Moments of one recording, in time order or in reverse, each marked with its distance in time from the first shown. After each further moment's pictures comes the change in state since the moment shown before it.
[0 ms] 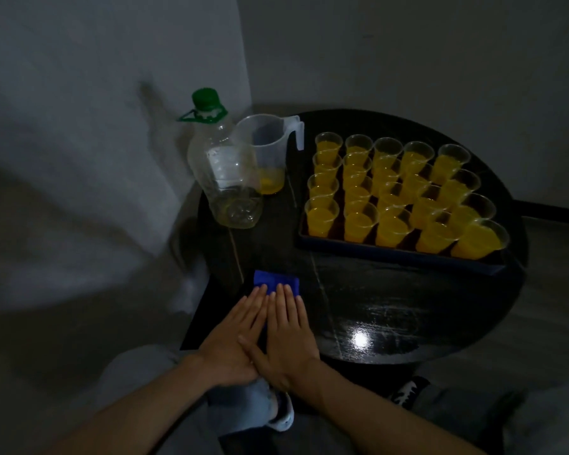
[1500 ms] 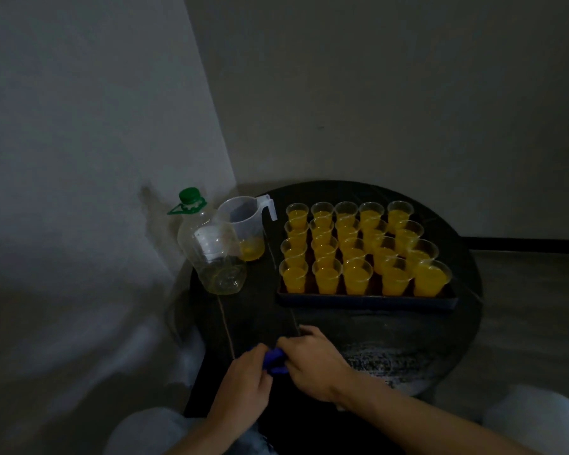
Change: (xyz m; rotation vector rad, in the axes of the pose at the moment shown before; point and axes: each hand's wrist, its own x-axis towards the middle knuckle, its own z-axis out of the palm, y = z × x) left_hand 0.016 0.060 -0.075 -0.493 0.184 -0.327; right_hand -0.031 0.071 -0.112 0.124 0.124 -0.245
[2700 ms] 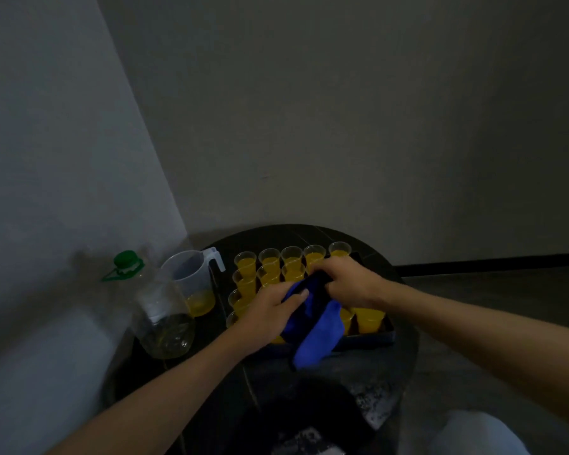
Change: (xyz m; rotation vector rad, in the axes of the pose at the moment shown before) left_hand 0.111 0.204 -0.095 -0.557 -0.203 0.318; right_hand -0.047 0.095 -0.227 0.333 0.161 0.302
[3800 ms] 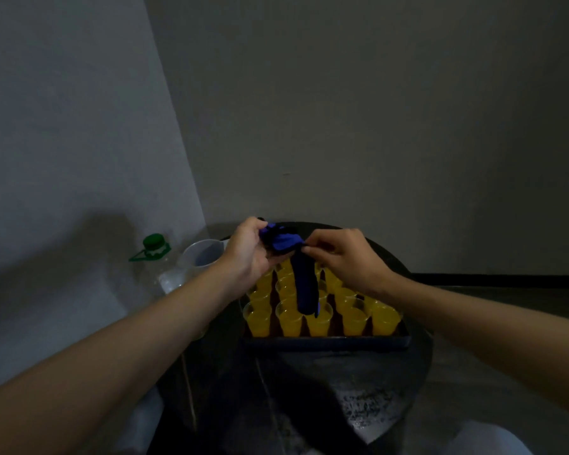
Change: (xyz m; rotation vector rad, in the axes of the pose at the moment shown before) left_hand 0.015 0.047 -0.075 -1.027 0.409 -0.312; right_hand 0.014 -0.042 0.006 -0.022 0.334 -0.345
